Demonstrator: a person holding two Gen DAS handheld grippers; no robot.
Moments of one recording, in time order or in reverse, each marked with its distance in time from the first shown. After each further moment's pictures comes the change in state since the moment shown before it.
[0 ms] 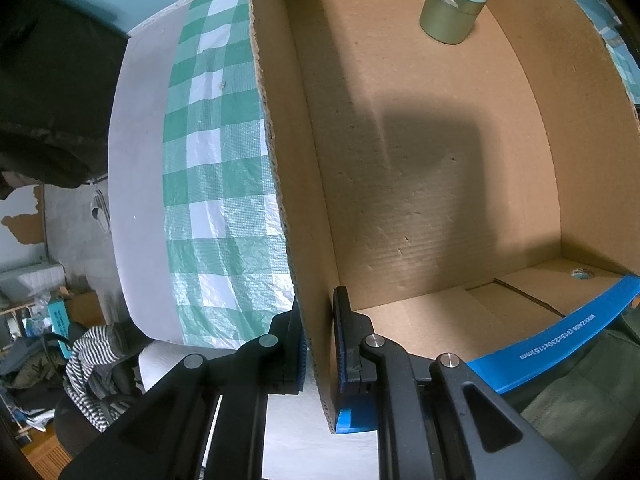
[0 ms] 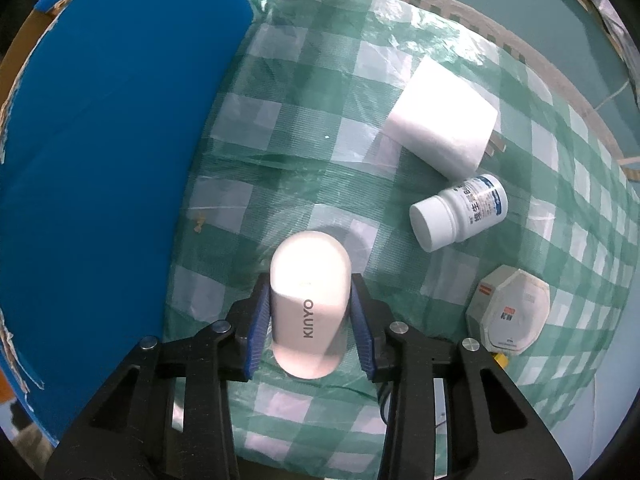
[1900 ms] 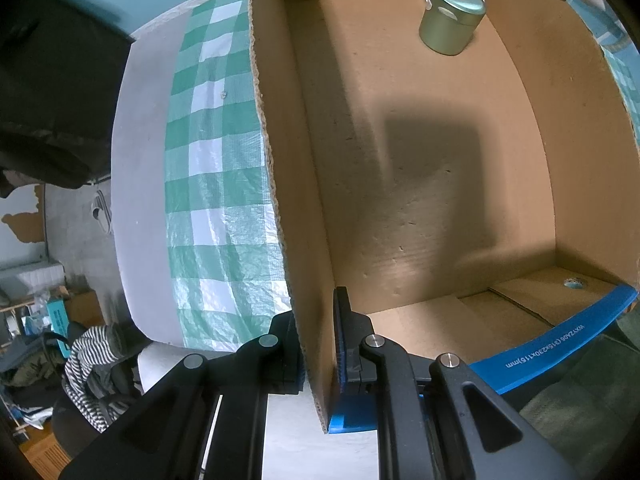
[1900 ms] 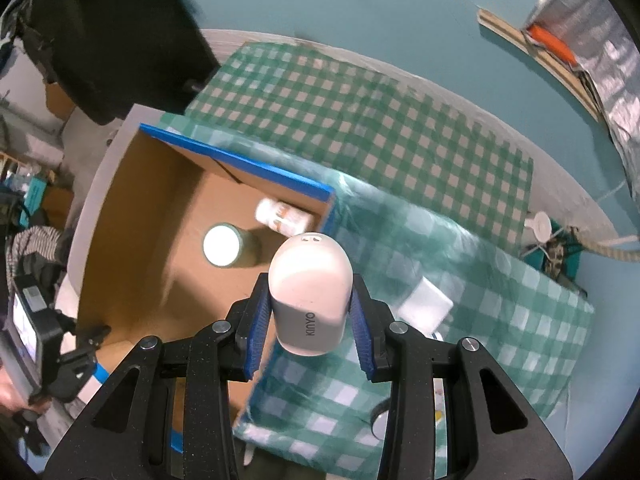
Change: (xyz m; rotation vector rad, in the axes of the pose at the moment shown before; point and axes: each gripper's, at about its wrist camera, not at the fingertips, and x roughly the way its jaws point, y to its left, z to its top) left arm -0.006 -0.006 0.002 -0.006 -0.012 0.000; right arm -0.139 0.036 0.094 -0.155 -0.179 0.062
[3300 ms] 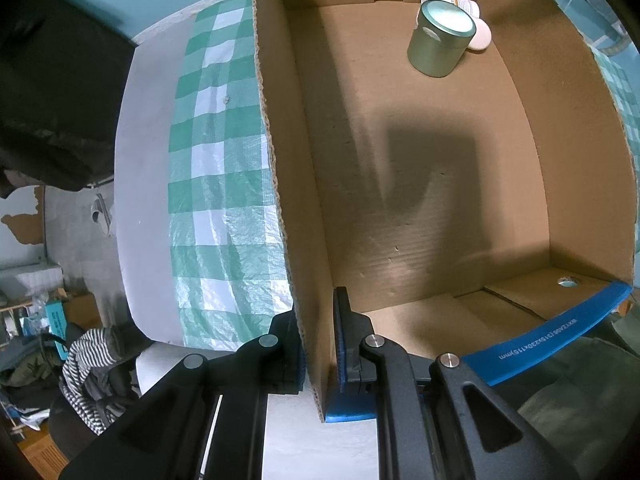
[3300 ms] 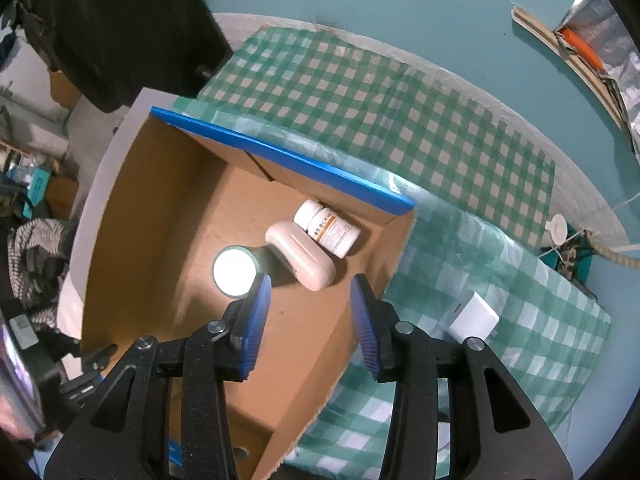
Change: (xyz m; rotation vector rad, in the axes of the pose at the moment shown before) left arm -0.001 0.006 -0.005 -0.001 -0.025 -0.008; right arm 0.031 0.029 0.009 -0.002 0.037 0.020
